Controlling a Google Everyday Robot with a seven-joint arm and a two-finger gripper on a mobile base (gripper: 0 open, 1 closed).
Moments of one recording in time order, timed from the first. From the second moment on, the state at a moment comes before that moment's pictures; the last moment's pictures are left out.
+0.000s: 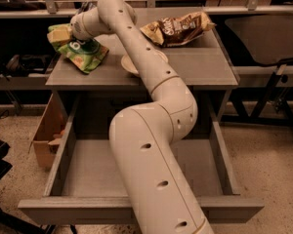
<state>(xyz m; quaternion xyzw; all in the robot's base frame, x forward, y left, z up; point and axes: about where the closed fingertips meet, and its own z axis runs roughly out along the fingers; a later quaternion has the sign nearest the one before) 0.862 0.287 0.874 -0.36 0.76 0.38 0.39</state>
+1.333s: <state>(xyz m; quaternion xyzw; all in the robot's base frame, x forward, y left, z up) 0.862 0.288 0.873 -0.36 0.76 0.38 0.39</state>
